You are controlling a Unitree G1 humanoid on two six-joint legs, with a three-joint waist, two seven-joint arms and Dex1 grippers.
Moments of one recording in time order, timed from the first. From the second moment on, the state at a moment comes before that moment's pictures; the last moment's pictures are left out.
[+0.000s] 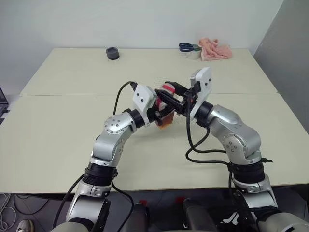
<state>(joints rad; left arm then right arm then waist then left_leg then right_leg) -0.55 0.29 -0.11 -0.08 -0.28 0.33 -0.65 -0.64 -0.18 0.10 -0.28 0.49 0.64 0.44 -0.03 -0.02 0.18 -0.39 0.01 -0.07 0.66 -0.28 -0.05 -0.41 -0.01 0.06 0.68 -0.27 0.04</state>
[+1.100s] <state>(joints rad) -0.40 0.44 -0.02 -0.40 -0.56 0.57 -0.70 -0.64 -0.41 -0.04 -0.44 0.75 0.83 0.67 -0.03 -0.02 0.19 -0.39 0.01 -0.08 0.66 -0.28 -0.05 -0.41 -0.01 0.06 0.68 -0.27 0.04</state>
